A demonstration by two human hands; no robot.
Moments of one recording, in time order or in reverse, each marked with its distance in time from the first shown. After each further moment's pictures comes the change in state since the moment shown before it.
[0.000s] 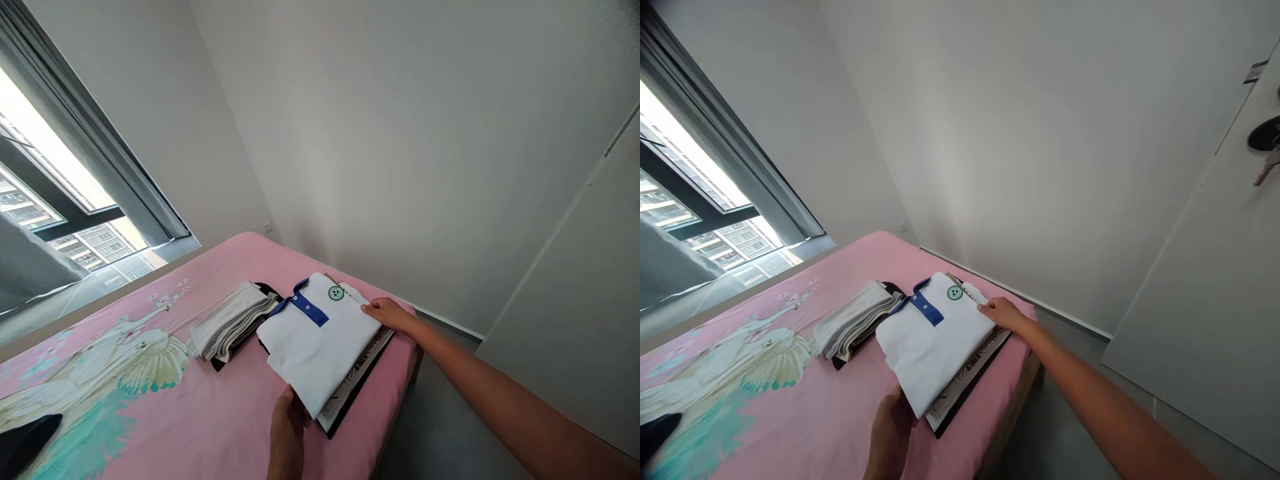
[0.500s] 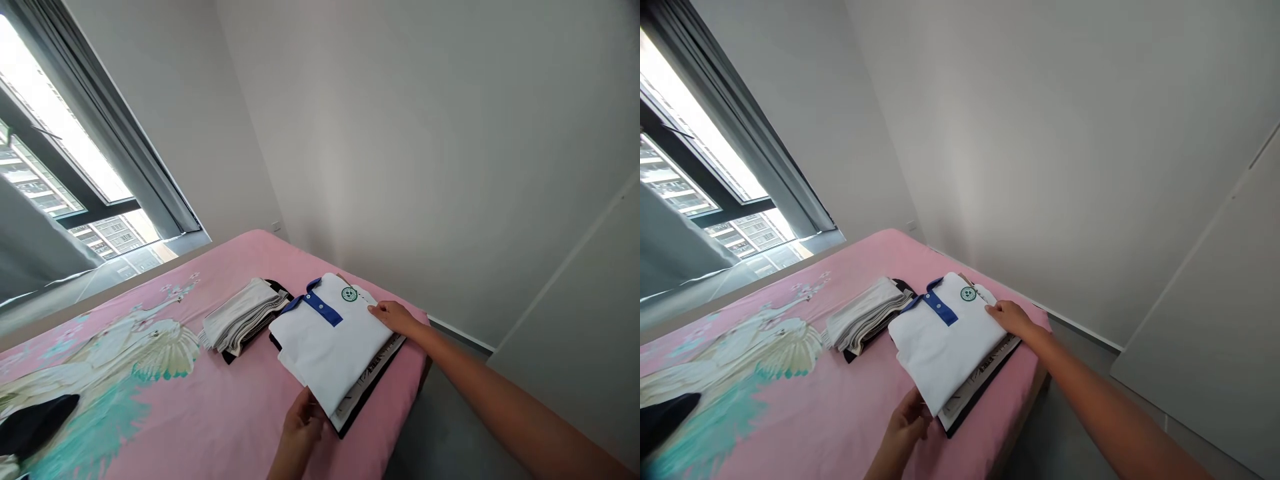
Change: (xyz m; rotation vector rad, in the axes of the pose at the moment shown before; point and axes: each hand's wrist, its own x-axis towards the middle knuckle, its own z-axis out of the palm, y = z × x) left_hand -0.007 0.002 -0.022 0.322 -0.165 0.006; right_hand 0.006 -0.011 0.018 -0.185 0.100 -0.014
